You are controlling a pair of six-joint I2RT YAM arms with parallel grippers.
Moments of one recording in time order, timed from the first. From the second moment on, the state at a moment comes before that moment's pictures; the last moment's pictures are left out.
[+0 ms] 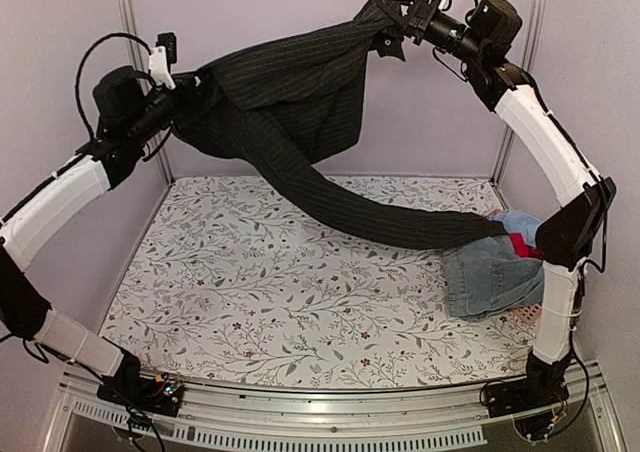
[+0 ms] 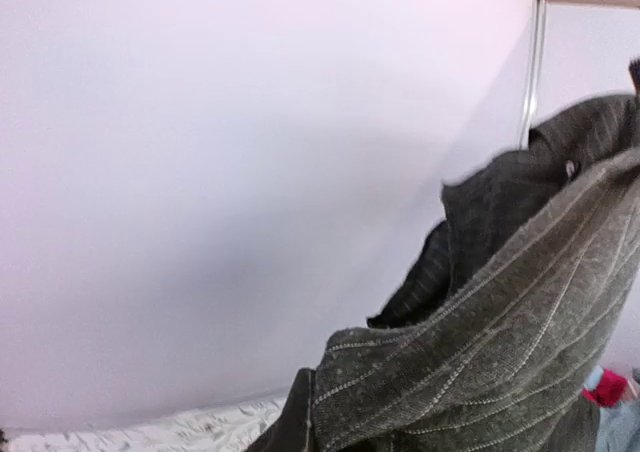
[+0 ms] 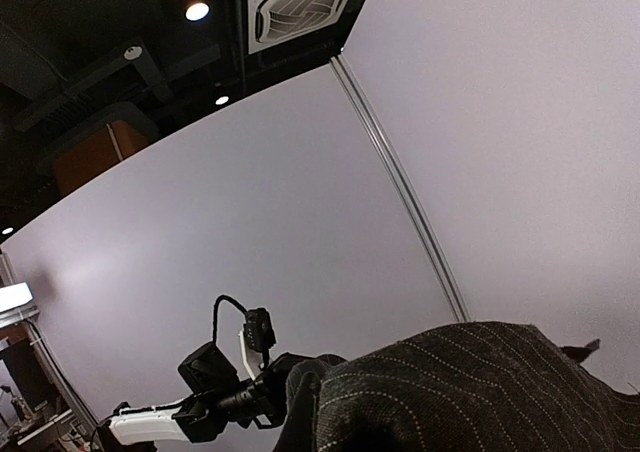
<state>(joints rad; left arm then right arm) -0.35 1.42 1.29 0.25 0.18 -0.19 0.44 1.99 2.37 0.06 -0.68 0.79</state>
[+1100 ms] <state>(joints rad) -0.36 0.88 0.72 -0.41 0.25 -0.44 0.44 1.54 1.09 -0.40 -0.69 0.34</state>
